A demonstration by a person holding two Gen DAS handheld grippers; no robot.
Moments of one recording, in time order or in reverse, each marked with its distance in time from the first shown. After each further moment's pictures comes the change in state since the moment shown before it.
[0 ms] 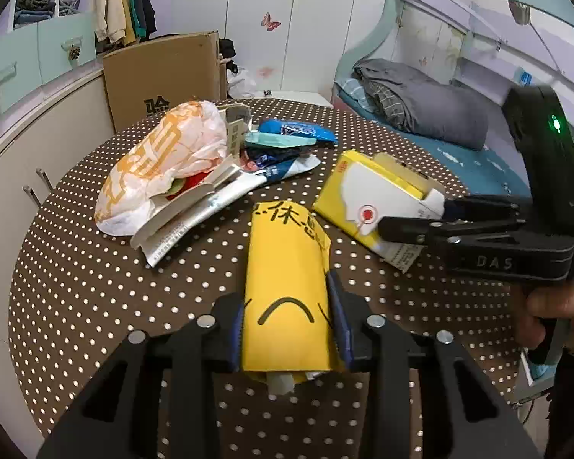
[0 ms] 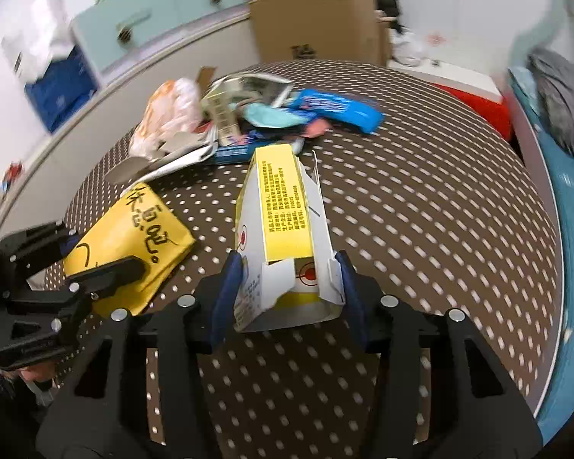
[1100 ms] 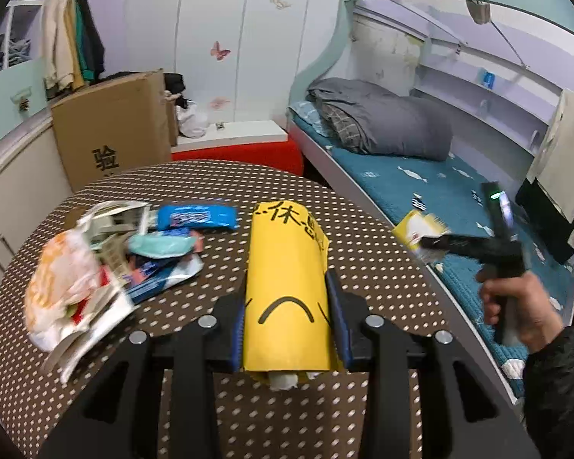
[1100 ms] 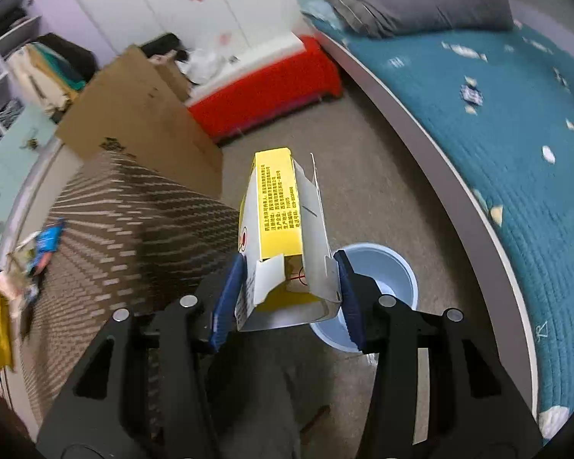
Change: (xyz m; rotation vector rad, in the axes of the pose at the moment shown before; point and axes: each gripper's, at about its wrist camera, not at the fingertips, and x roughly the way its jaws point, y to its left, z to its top) left arm 0.027 -0.096 0.075 0.104 -0.080 -0.108; right arm -0.031 -0.295 -0.055 0.621 -0.059 -0.276
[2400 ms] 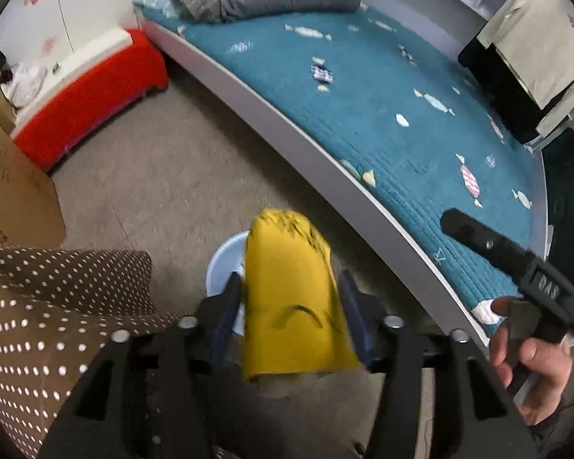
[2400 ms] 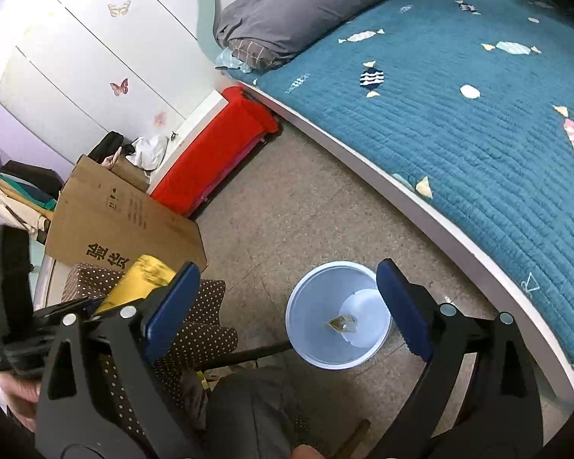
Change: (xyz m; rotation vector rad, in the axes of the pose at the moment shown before) left arm 0.280 -0.201 0.061 0.312 0.559 -0.288; right arm -0.057 -0.120 -0.015 0.361 -0.183 0.007
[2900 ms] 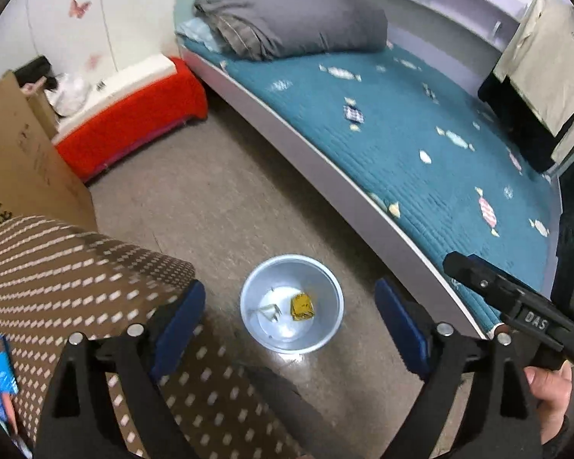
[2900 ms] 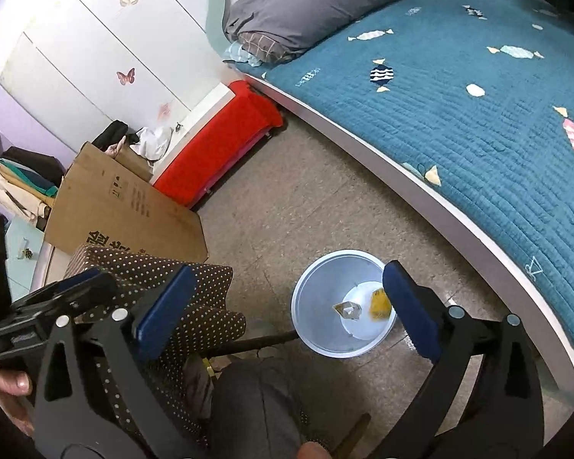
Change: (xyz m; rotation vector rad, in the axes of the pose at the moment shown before) left arm -0.064 0.012 -0.030 -0.054 -0.186 0.124; right arm -0.016 0.035 -0.027 -0.043 -0.011 -0.010
